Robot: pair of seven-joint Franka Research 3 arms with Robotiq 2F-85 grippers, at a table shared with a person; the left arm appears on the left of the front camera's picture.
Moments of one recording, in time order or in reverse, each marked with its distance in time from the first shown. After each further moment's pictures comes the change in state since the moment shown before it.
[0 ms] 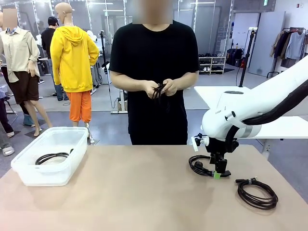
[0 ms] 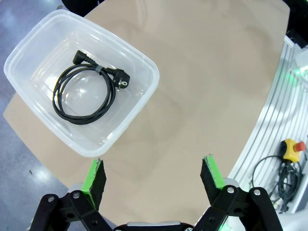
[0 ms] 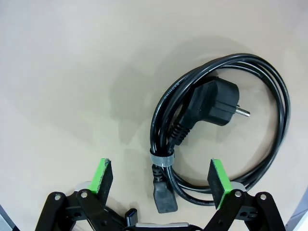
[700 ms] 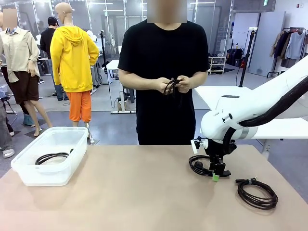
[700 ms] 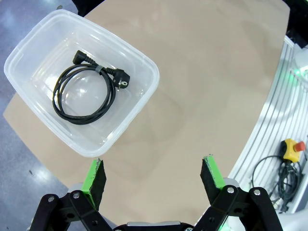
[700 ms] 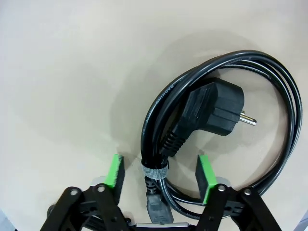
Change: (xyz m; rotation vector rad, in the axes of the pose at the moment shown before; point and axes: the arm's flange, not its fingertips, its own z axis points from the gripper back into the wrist) left arm 0.000 0.000 0.000 0.000 0.000 0.000; right arm -0.002 -0.013 -0.017 0.042 0.000 -0.008
